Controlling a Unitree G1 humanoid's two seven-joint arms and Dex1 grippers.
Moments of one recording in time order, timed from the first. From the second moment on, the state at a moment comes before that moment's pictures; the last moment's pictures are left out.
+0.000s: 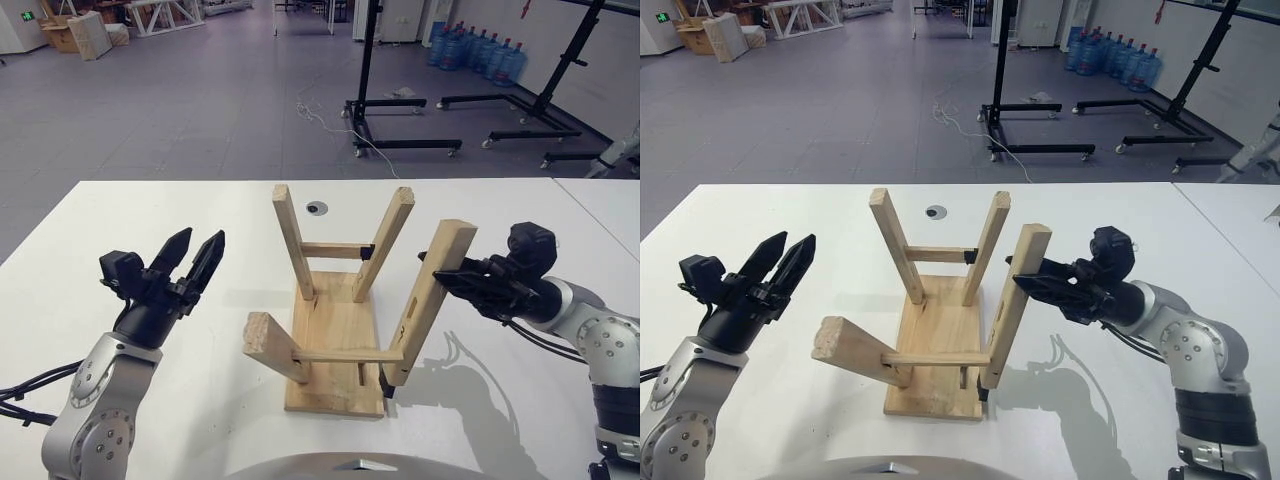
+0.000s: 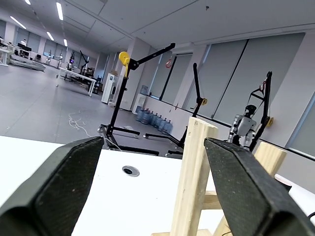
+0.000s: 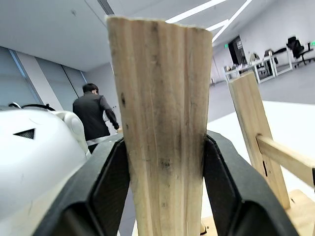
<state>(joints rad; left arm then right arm) 0.26 0.31 0.28 -0.66 -0.86 0.35 -0.32 -0.12 -0.66 -0.29 -0.20 1.21 0.83 1.23</state>
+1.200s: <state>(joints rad) 0.29 0.36 0.28 -0.62 -0.84 0.40 -0.35 0.06 -0.62 -0.15 -0.38 0.83 0.37 1.27</state>
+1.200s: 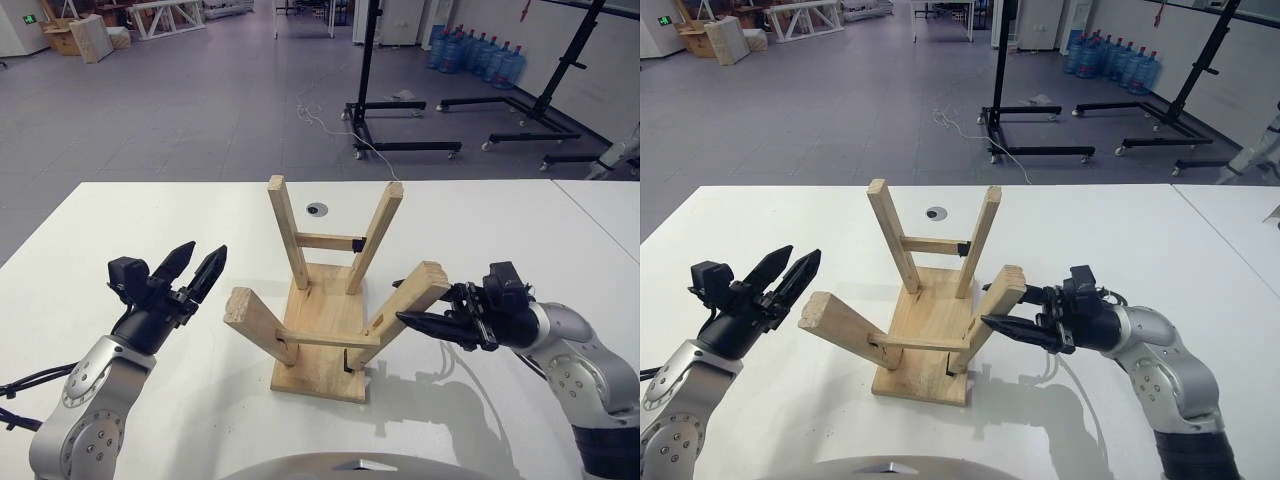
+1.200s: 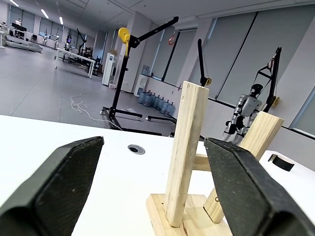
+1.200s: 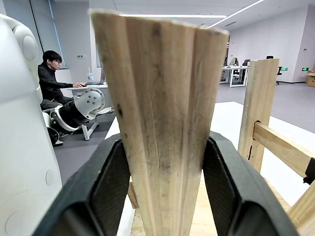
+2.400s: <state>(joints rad) 0.28 0.33 0.27 -0.61 -0.80 0.37 -0.35 0.14 -0.53 -0.13 -0.29 0.82 0.12 1.35</state>
